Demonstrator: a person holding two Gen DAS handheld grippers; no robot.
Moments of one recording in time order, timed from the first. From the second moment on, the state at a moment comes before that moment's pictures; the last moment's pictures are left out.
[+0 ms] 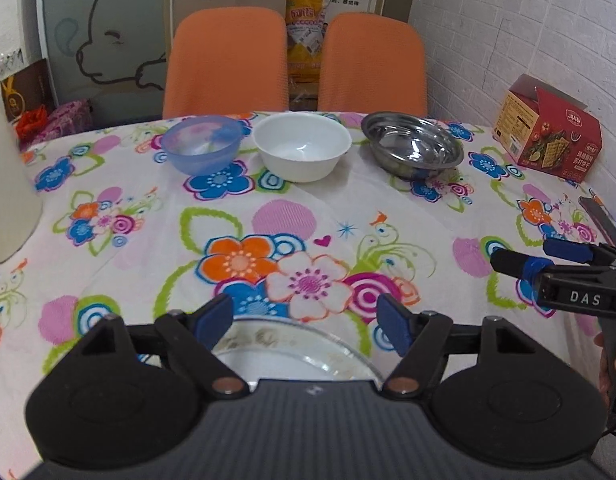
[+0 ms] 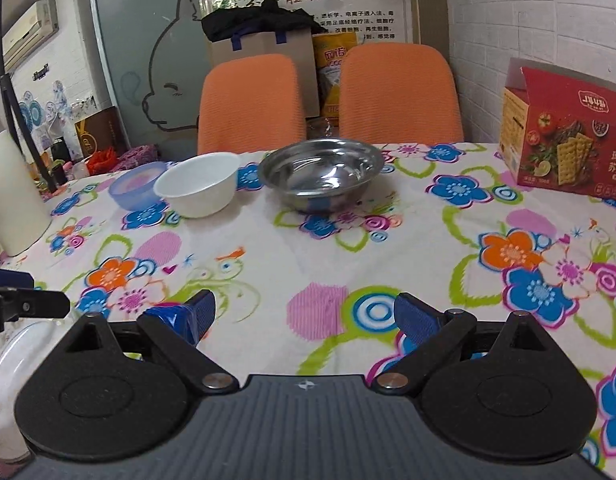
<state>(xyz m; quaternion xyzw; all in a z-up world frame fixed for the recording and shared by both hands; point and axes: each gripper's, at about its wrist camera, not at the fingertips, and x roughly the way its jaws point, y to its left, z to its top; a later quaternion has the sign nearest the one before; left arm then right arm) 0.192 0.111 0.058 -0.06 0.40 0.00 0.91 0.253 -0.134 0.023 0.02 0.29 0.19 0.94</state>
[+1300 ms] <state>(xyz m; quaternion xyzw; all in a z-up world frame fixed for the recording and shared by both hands) 0.363 0.084 0.028 -0.33 0.47 0.06 0.82 0.412 -0.104 0.014 -0.19 0.46 0.25 0.83</state>
